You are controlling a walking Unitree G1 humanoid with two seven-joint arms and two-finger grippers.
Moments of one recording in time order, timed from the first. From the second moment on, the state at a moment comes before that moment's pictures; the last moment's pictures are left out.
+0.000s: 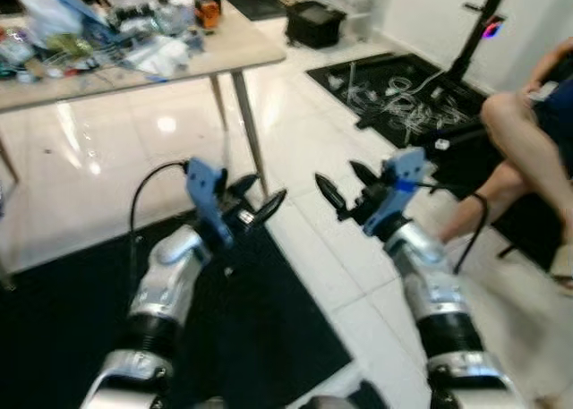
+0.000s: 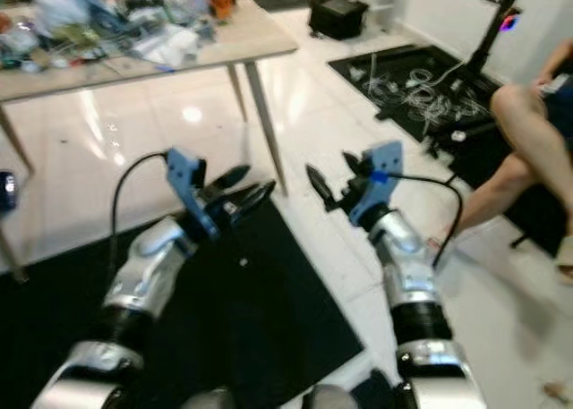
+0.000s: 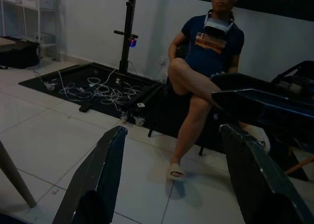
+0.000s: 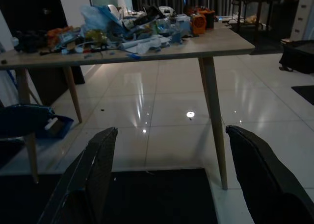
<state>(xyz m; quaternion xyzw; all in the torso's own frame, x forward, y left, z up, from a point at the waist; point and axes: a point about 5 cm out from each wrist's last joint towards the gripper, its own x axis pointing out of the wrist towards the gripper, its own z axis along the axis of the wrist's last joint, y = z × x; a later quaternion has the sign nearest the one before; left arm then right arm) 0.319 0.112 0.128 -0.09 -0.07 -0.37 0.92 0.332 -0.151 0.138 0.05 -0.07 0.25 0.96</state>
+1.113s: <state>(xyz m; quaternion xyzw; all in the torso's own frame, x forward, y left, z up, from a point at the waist) 0.320 0.117 0.125 -0.09 -0.06 -0.36 0.93 0.332 -0.145 0.139 0.04 -0.07 0.27 0.96</state>
